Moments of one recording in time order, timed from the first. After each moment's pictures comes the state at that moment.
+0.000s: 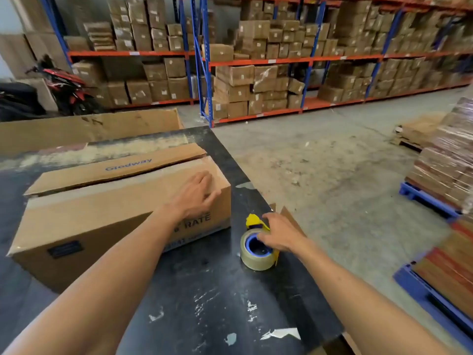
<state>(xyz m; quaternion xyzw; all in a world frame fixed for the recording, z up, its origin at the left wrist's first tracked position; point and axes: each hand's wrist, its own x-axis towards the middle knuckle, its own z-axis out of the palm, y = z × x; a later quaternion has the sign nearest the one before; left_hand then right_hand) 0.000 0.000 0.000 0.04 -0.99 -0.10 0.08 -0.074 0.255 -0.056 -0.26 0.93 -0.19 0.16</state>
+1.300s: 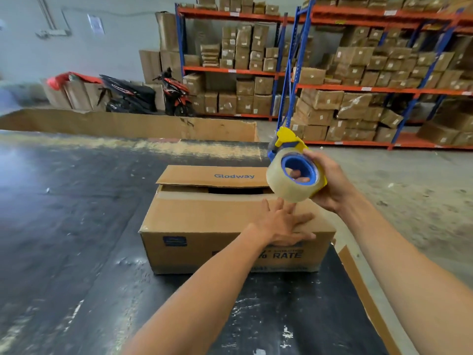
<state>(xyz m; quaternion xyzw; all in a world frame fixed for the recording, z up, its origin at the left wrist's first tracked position) 0.003 0.074 0.002 0.06 -0.99 -0.08 -0.02 -0.084 0.170 0.111 -0.28 0.45 -0.72 0.45</state>
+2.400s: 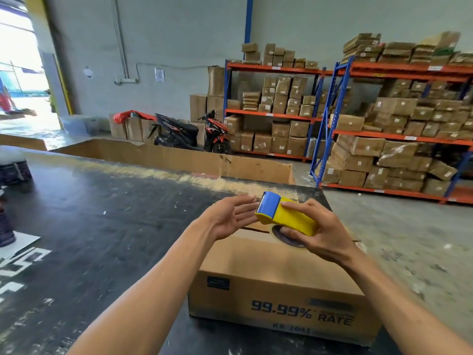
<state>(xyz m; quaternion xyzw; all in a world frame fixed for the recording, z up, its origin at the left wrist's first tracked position) 0.151 -0.068 0.115 0.25 -0.46 -0.82 0.22 -0.044 0.100 0.092 -0.69 0.61 -0.38 -0.10</state>
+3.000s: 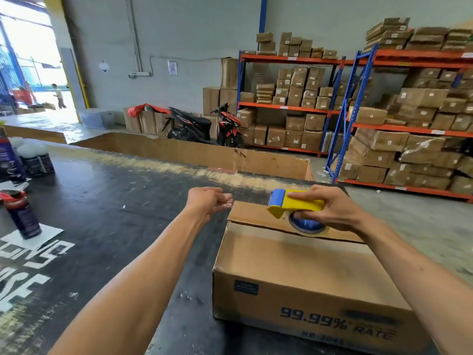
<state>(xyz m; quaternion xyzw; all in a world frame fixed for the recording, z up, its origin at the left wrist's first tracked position) 0.201 -0.177 0.094 0.42 -0.44 -0.68 0.40 -0.079 -0.005 0.114 -0.72 0.63 -0.29 0.07</state>
